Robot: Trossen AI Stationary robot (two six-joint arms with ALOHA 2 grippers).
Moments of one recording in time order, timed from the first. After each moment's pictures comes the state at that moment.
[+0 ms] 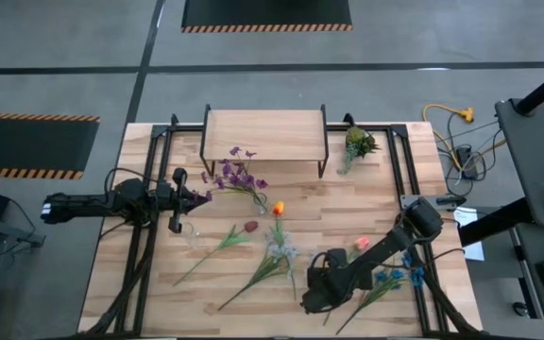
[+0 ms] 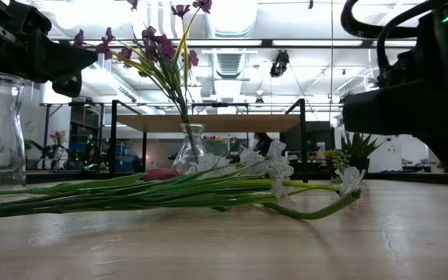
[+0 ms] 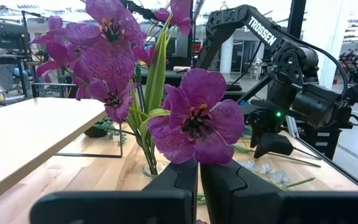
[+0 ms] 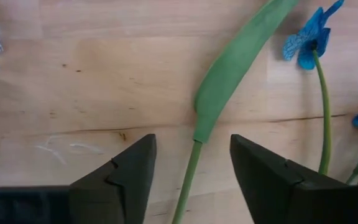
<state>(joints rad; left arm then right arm) 0.01 0.05 0.02 0.08 0.00 -0.04 0.62 2.15 1.51 -1.19 -0.02 2.25</state>
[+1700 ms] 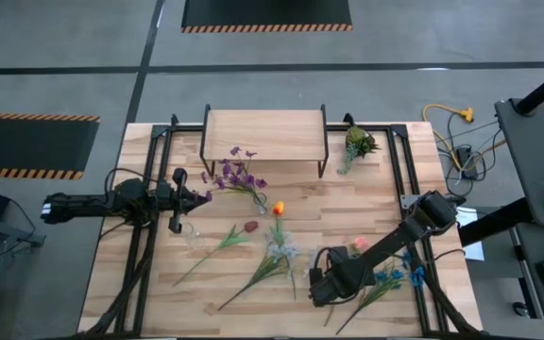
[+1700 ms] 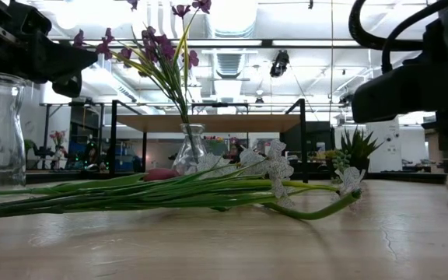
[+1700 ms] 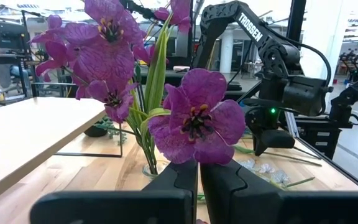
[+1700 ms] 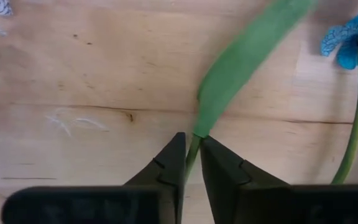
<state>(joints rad) 0.01 0.05 0.02 0.08 0.00 -0.04 0.63 2.03 1.31 -0.96 -0.06 2.16</state>
